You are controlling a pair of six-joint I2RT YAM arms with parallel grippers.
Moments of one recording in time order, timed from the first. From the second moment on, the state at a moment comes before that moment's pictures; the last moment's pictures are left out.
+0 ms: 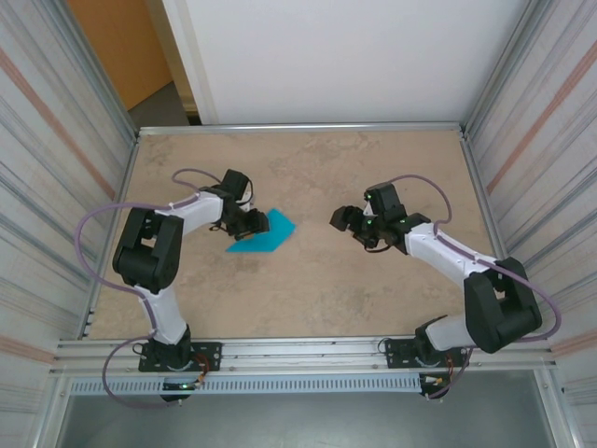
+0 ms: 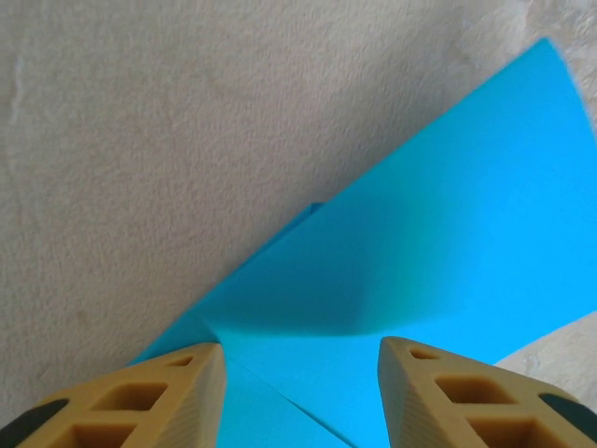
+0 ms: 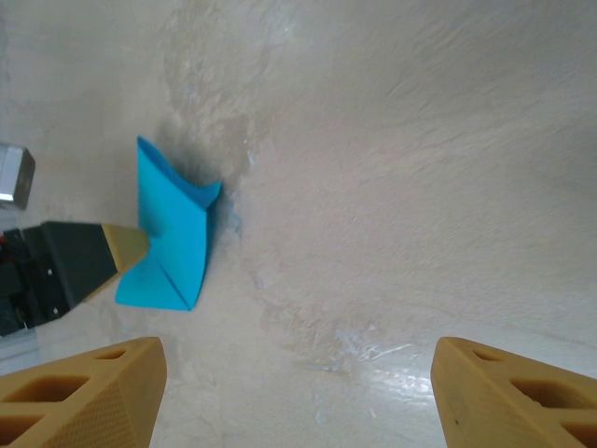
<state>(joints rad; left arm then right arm) -0.35 1.85 1.14 -0.54 0.30 -0.50 0.45 1.39 0.81 -0.27 -0.29 0.88</state>
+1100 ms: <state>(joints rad) -0.48 1.81 0.92 -0.14 0.51 -1.16 0.70 1.69 0.86 -0.13 -0.24 1.24</state>
